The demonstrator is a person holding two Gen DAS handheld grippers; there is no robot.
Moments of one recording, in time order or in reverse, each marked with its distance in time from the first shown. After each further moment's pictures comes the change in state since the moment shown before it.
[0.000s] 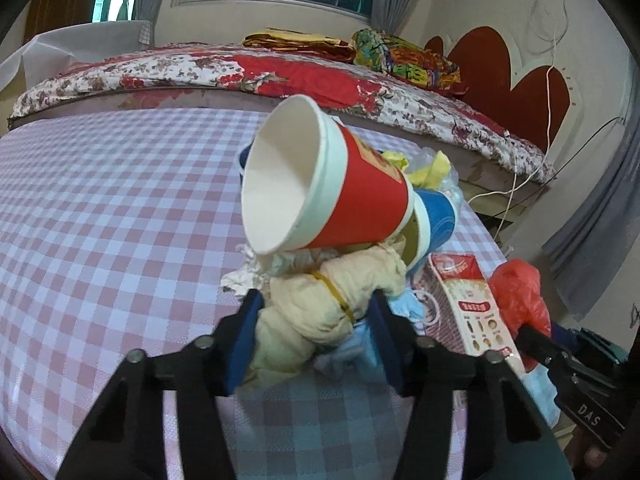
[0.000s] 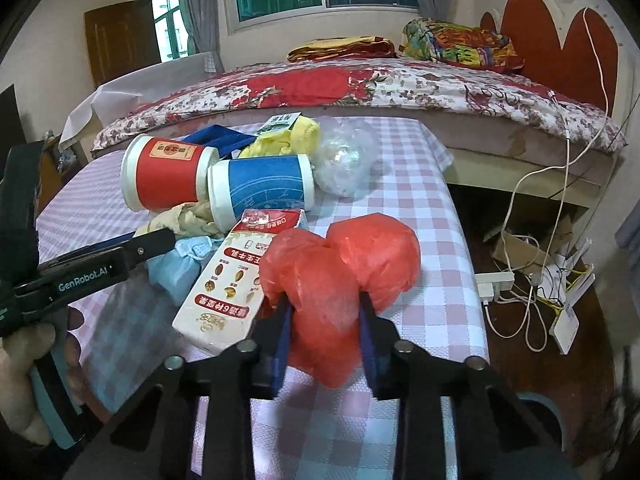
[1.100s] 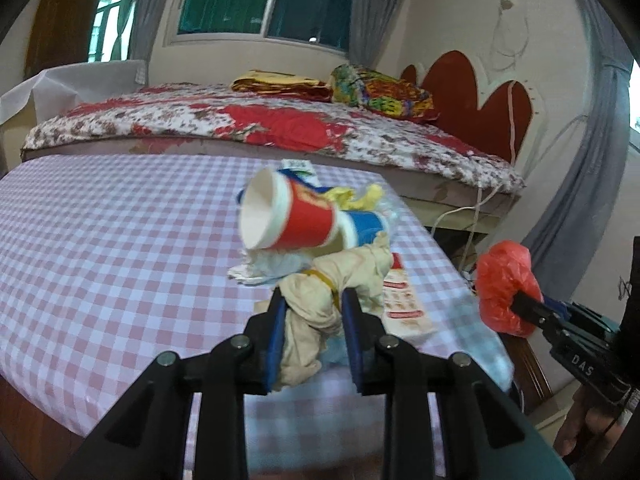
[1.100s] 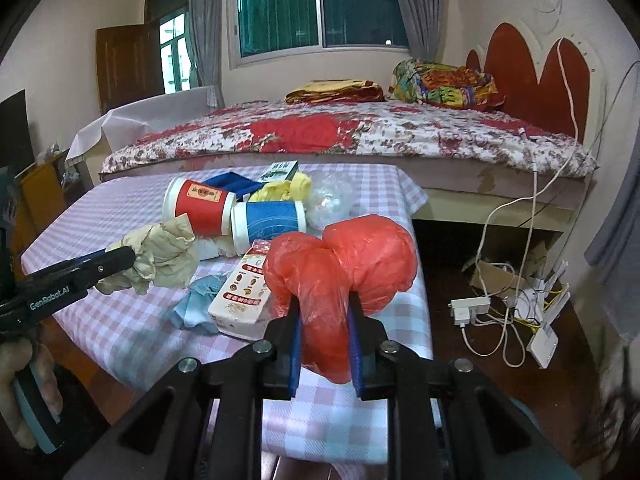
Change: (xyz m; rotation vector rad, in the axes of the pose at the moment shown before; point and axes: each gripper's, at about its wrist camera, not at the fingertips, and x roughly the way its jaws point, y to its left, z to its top) left arm -0.092 -0.029 -0.023 0.069 -0.130 -0.029; right arm -0.089 -0.005 -0.016 -0.012 -0.148 -0.045
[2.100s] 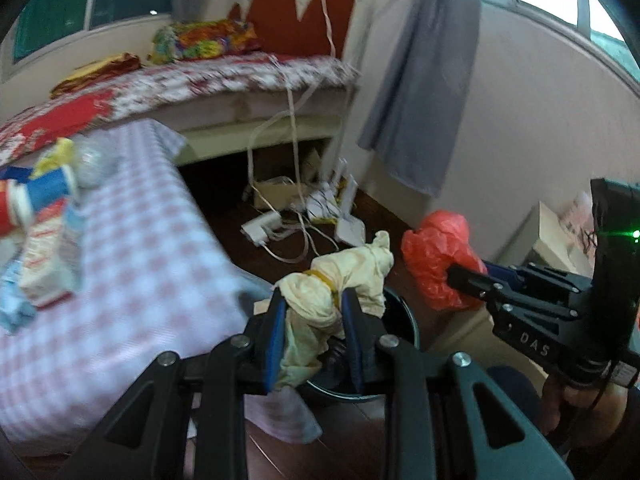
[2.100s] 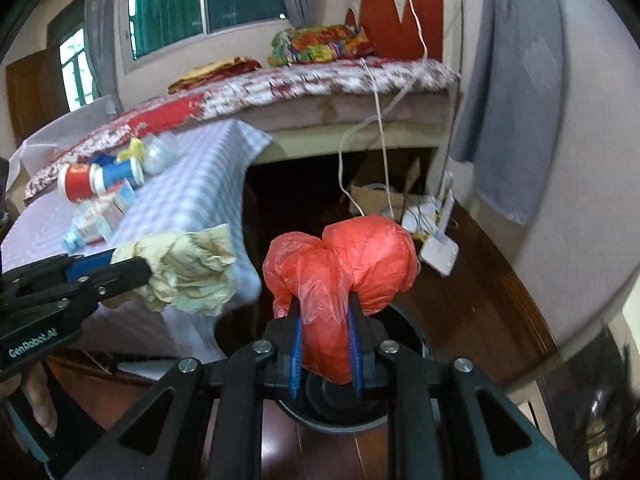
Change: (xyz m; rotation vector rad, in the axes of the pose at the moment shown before) left arm 0.025 -0.236 -0.091 0.348 0.224 -0.391; right arm -0.112 -0.172 -0.122 0.231 0.120 -0.277
